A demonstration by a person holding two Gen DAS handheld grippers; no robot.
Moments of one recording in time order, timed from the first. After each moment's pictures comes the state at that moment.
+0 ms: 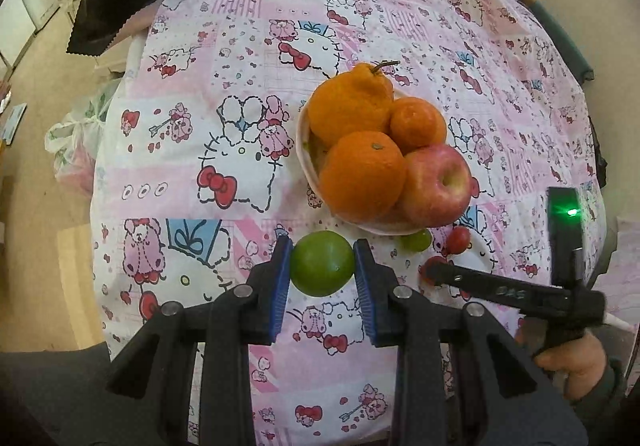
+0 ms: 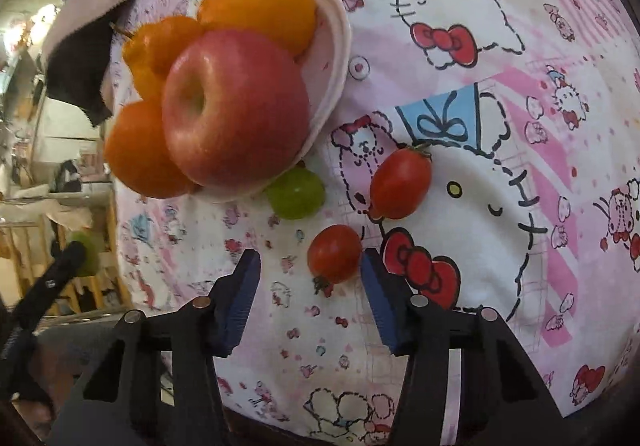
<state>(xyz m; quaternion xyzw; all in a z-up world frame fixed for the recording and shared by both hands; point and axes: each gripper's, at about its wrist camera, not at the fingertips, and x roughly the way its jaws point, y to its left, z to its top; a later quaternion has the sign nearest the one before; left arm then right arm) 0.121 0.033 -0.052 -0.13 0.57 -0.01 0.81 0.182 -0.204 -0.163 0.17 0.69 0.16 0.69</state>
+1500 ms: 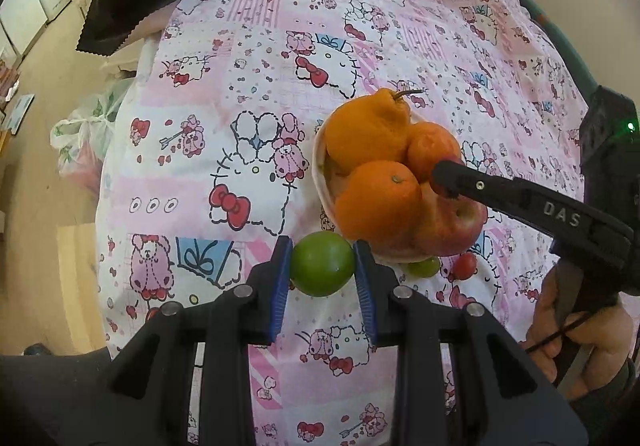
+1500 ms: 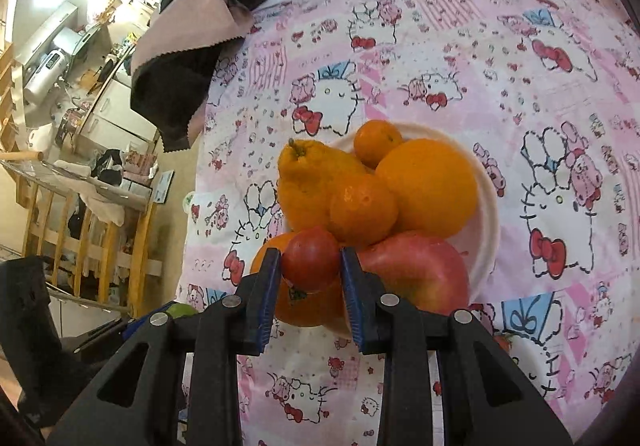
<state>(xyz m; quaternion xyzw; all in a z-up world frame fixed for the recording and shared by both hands) 0.138 0.046 -0.053 -0.15 0.56 0.01 0.82 0.240 -0.143 -0.085 0.14 0.56 0.27 0.77</state>
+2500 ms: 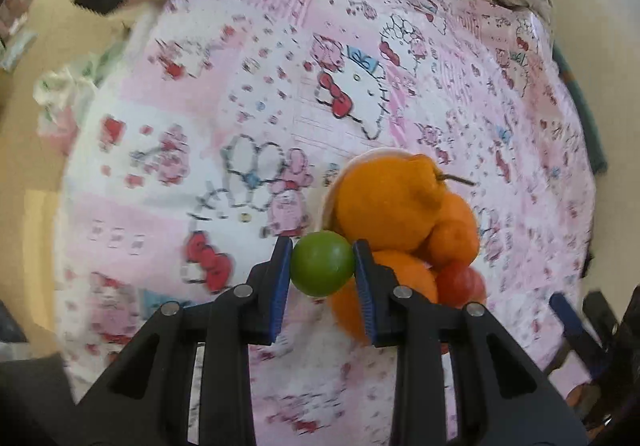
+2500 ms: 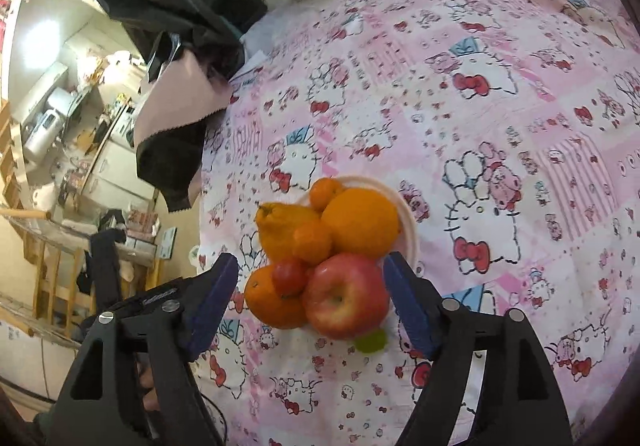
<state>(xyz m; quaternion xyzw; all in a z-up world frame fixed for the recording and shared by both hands) 0.207 0.082 -0.088 -0.27 0.56 0.03 0.79 0.226 -0.234 -0.033 0.23 0.50 0.23 0.80</state>
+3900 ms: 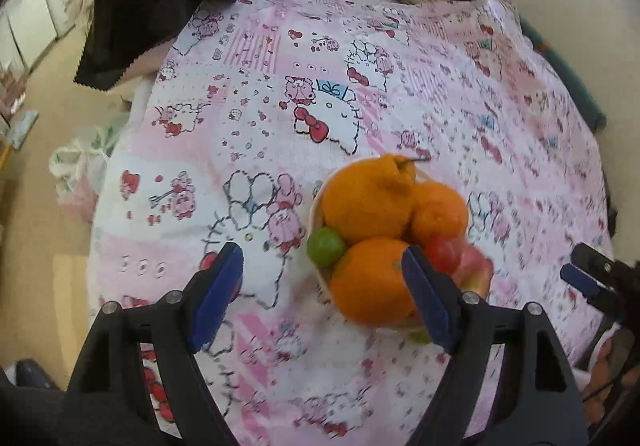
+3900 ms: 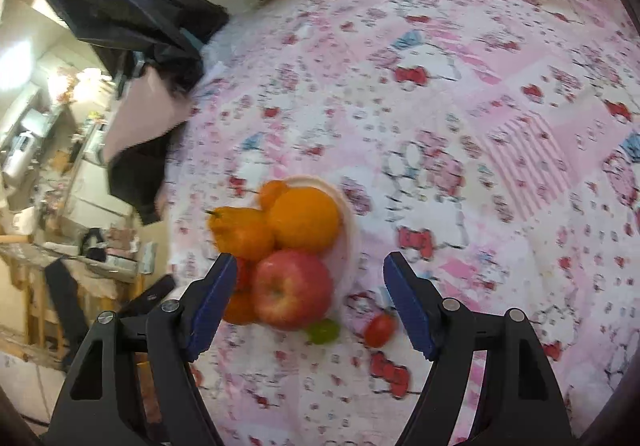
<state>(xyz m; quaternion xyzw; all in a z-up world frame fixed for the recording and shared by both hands) 0.172 0.048 -0.052 -0.14 0.50 0.03 0.85 0.219 -0.271 -0.052 0.22 0.53 0.15 0.81</state>
